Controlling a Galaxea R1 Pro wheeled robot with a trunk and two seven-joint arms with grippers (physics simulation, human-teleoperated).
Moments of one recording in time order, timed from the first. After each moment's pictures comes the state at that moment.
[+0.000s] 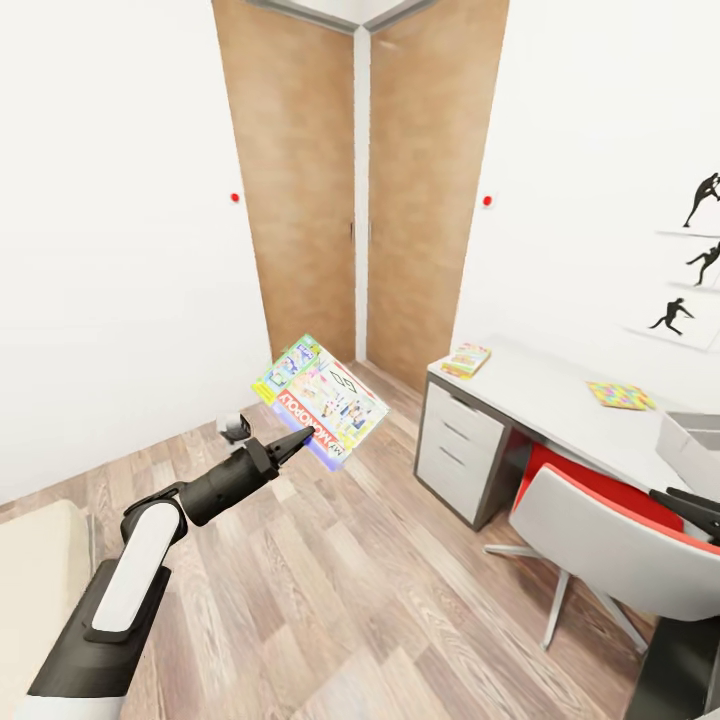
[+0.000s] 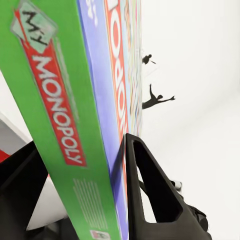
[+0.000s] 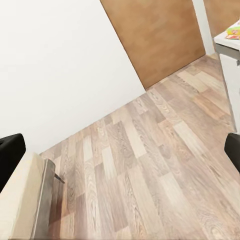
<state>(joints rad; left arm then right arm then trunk) -0.46 0.07 -0.03 -1.54 1.08 0.79 -0.52 -0.31 -0.38 -0.89 -1.61 0.02 0.92 1.49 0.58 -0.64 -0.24</state>
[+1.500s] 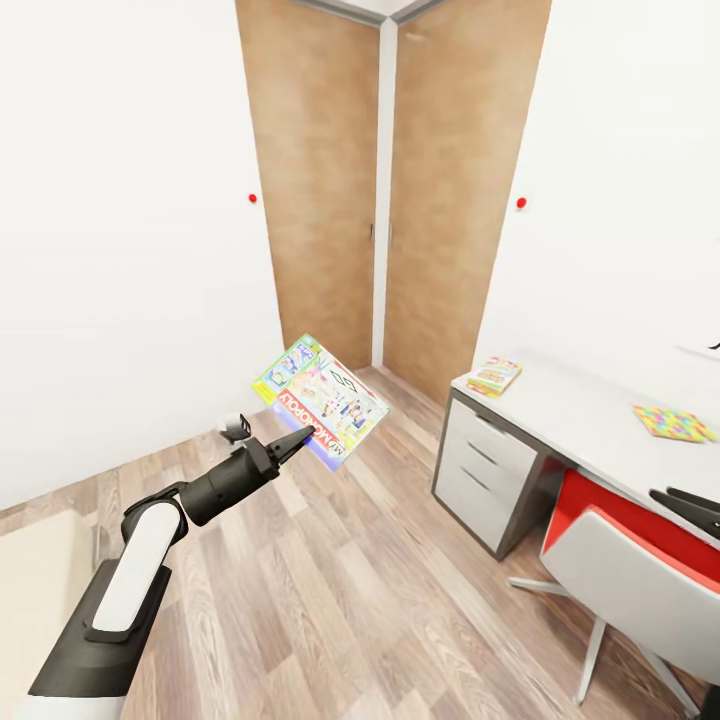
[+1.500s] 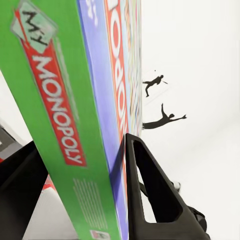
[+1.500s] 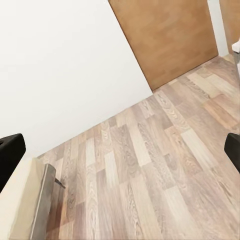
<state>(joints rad) -0.46 0.06 -0.03 -1.54 1.08 0.80 -0.52 -0.31 -0.38 -0.89 -1.61 0.02 0.92 1.49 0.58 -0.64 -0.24</state>
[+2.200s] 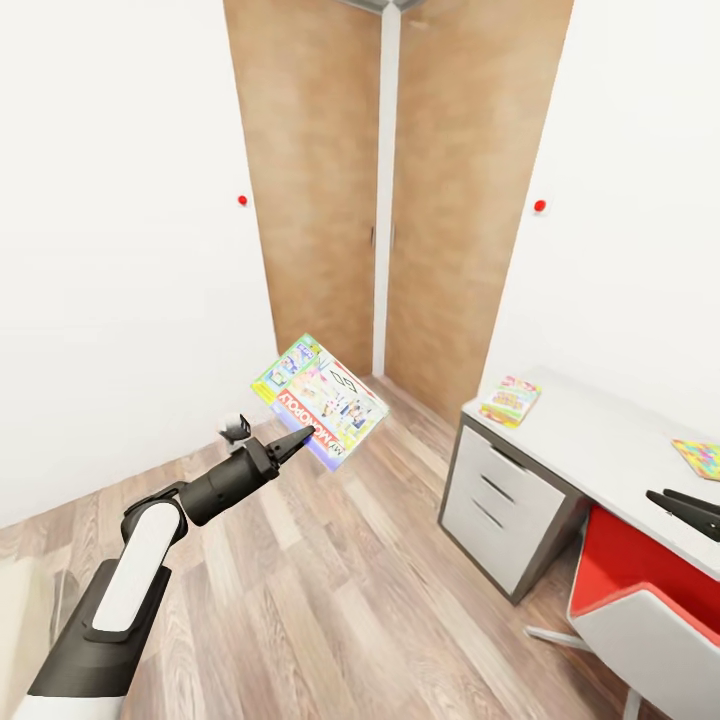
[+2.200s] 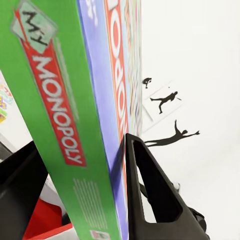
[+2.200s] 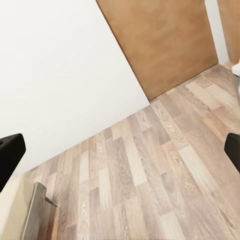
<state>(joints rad) -0.46 0.06 -0.03 -1.54 1.08 0.79 -0.53 -0.31 -0.36 -0.89 -1.61 0.02 0.92 1.49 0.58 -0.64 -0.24</state>
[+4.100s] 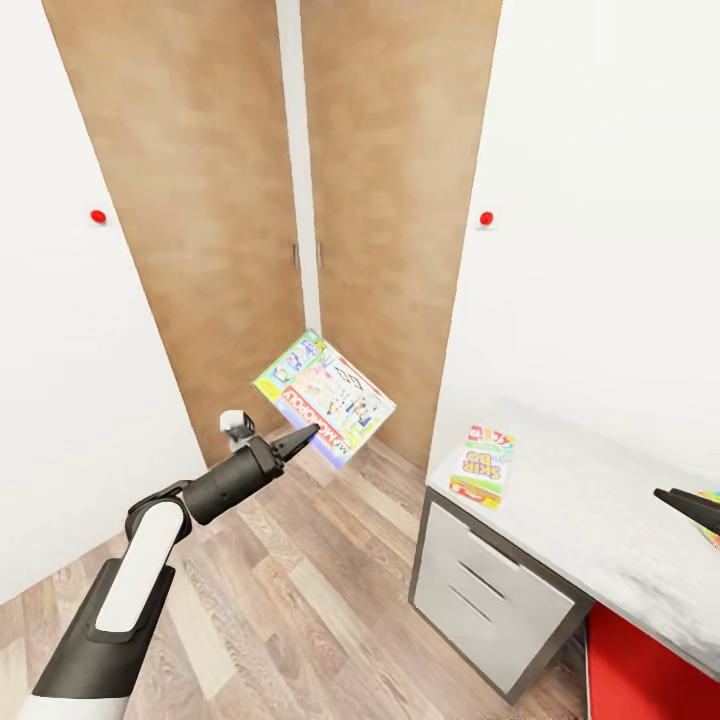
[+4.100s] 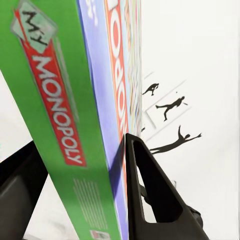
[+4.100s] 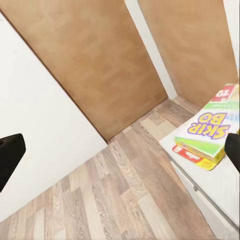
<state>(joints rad) -0.46 0.05 -0.04 -1.56 1.08 0.79 -0.53 -0.31 -0.38 -0.90 -1.61 0.02 0.95 1.49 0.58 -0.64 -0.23</state>
